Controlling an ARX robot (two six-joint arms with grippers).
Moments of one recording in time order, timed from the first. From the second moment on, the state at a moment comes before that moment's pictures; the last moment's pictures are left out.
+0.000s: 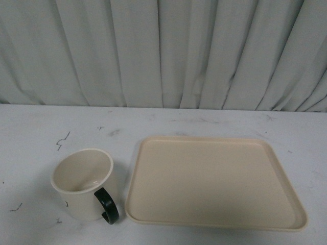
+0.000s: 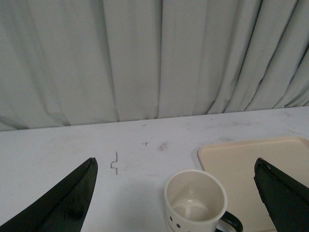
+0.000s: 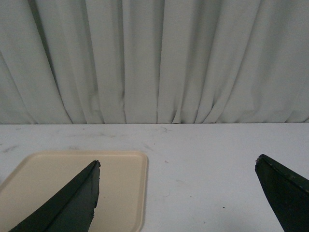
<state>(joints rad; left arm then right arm) -0.05 0.49 0.15 0.26 0.09 0.03 0.00 0.00 0.01 0.00 0.00 -0.01</state>
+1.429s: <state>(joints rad) 0.04 1.65 0.82 -0.08 0.41 0.42 0.00 0.00 0.01 0.00 0.00 -0.01</state>
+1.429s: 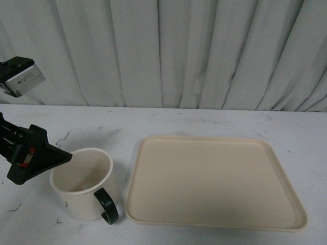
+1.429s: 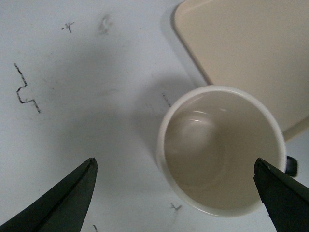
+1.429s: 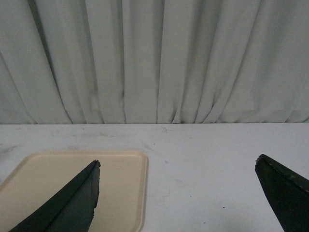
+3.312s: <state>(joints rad) -0.46 1.89 1.09 0.05 0.10 0.10 0.00 0.00 0.01 0.00 0.00 -0.01</state>
